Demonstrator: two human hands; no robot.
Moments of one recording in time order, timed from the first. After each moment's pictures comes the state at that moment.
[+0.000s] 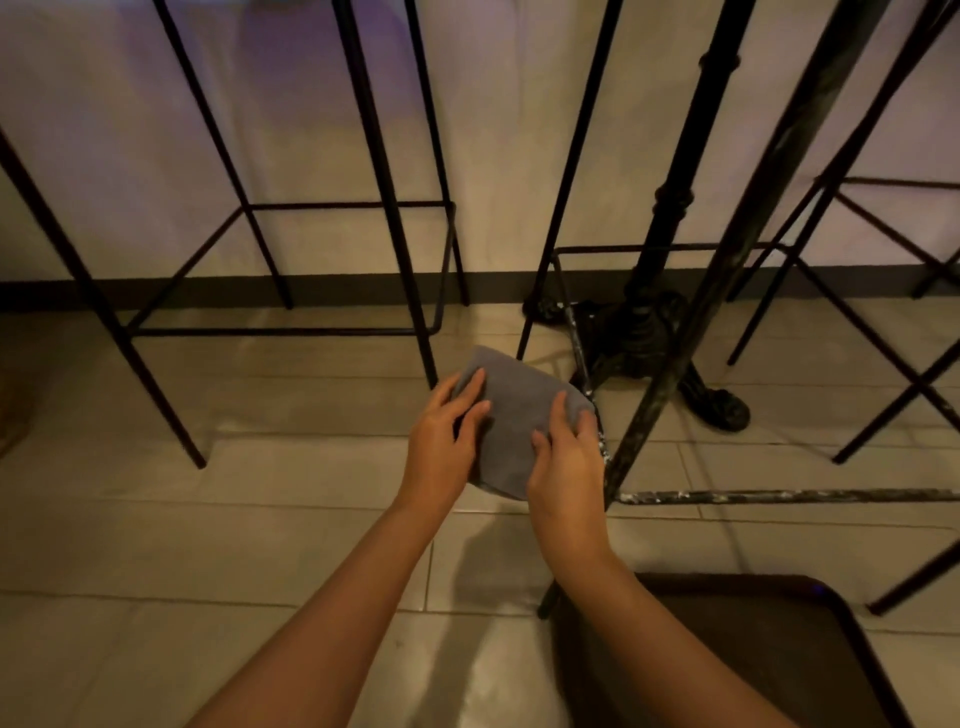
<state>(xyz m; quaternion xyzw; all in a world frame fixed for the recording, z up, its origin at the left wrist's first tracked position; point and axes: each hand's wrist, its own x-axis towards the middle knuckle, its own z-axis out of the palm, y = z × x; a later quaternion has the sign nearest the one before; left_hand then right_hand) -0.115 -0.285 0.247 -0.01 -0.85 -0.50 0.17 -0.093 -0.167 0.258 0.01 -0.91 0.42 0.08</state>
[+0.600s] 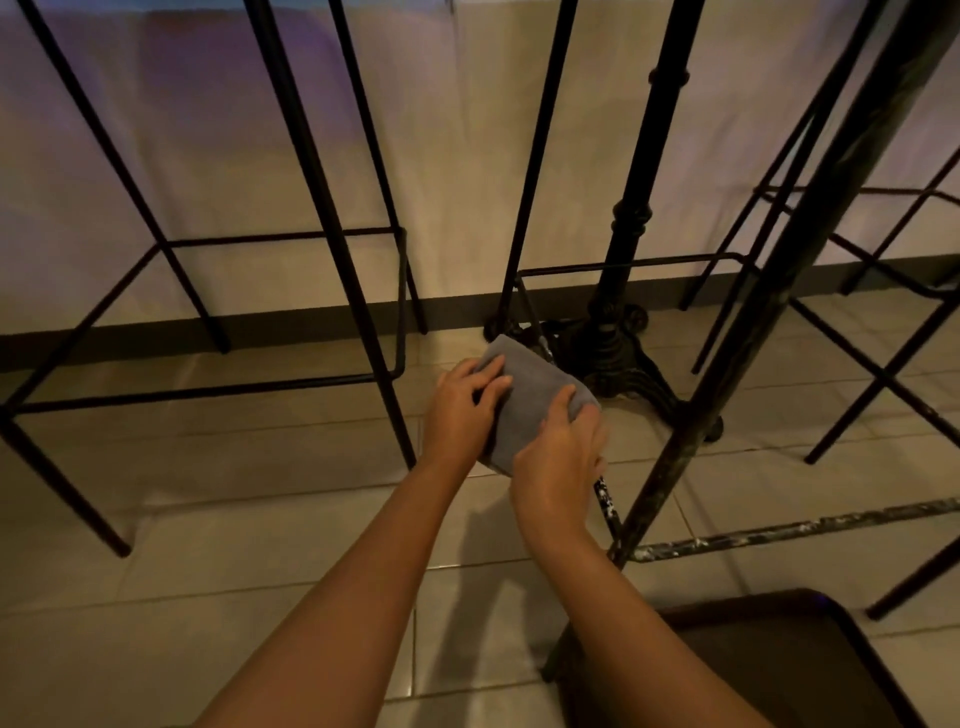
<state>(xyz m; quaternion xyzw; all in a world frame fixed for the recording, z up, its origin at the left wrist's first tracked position) -0.230 -0.269 0.241 -0.04 -0.88 -0.45 0.10 -0.164 -0.185 0.257 -0.14 -0.92 0.33 0.12</state>
